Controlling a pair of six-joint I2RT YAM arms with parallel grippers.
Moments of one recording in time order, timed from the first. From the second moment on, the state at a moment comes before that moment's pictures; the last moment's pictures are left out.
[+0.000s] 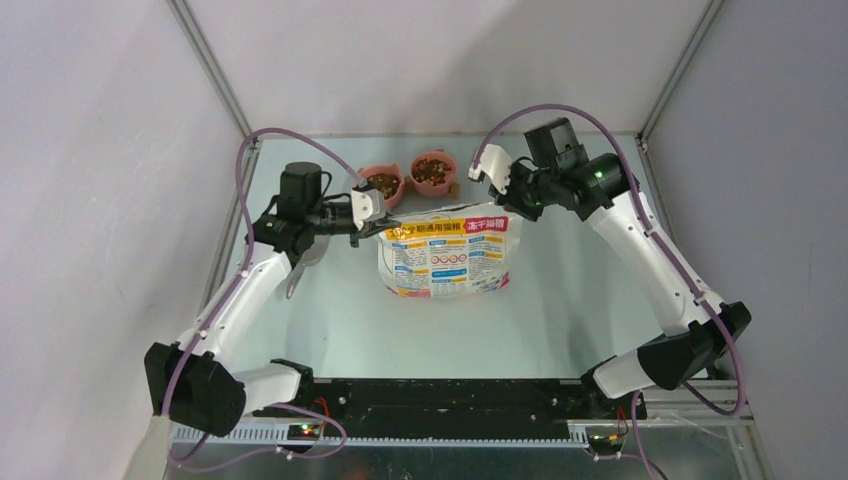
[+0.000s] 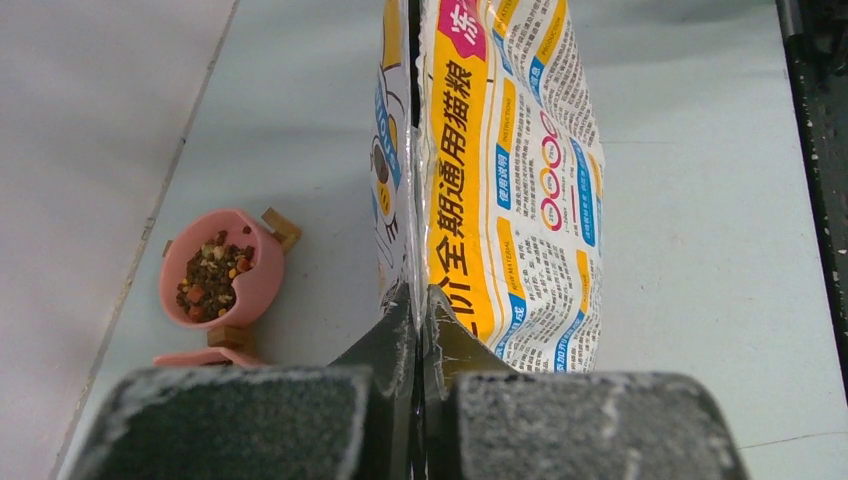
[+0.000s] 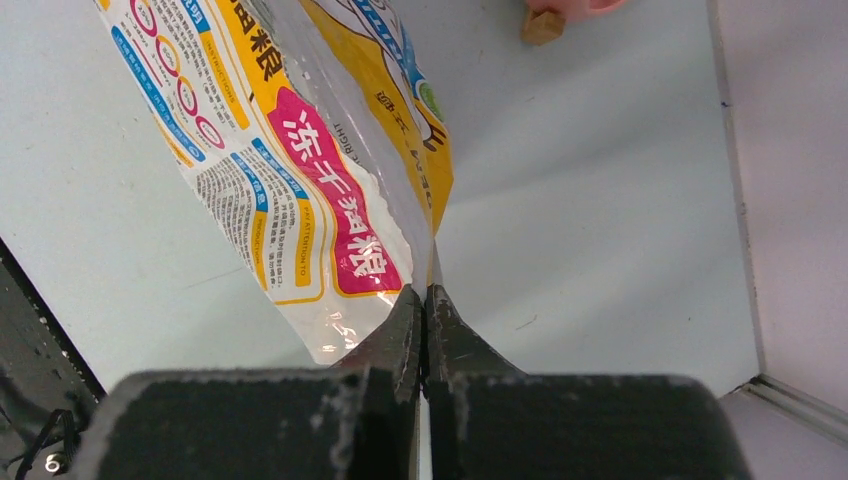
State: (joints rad) left arm -0.27 1.20 1.06 -0.40 0.99 0.79; right arm 0.51 1.46 1.71 -1.09 -0.23 -0.75
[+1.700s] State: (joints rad) left arm -0.22 0.62 0.65 -0.27 0.41 -0.32; right arm 0.28 0.95 0.94 -0.40 -0.55 0.27
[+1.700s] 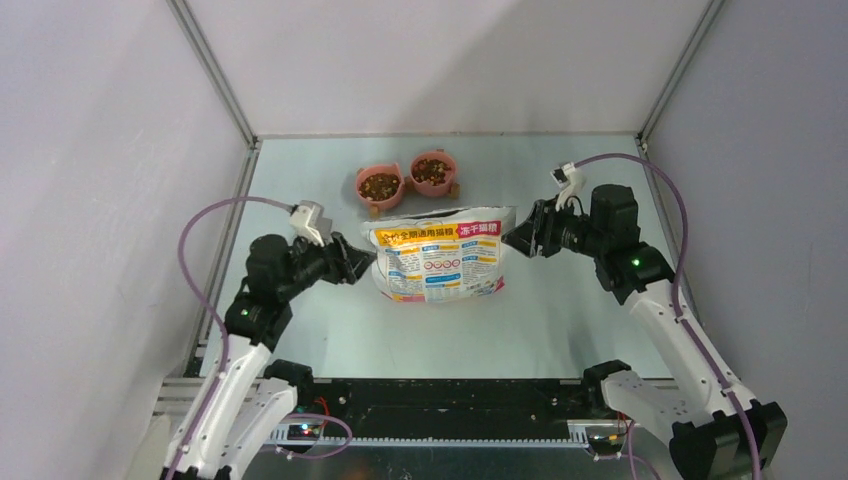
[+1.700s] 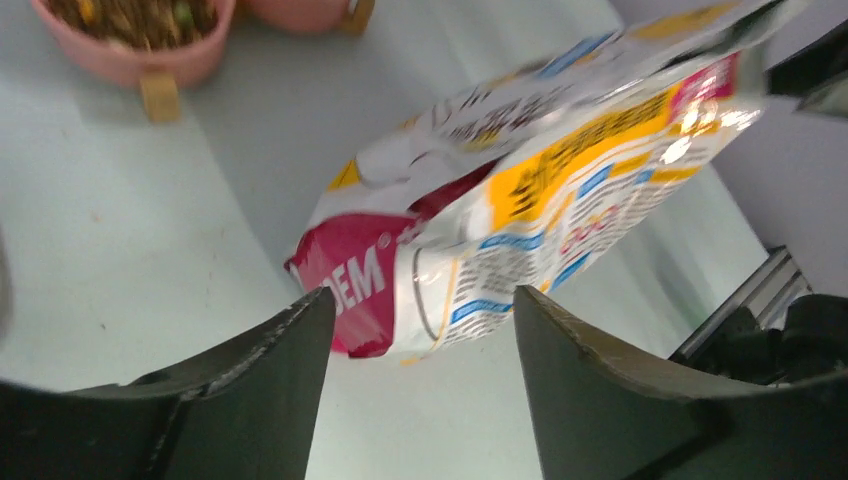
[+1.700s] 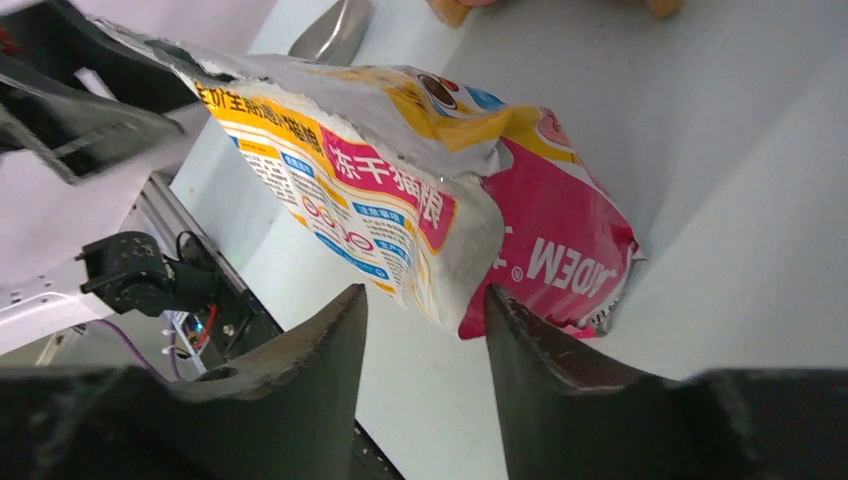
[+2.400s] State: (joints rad) left arm -0.22 0.64 0.42 0.24 0.43 -0.52; right arm 0.24 0.99 0.90 -0.27 -0.61 0.41
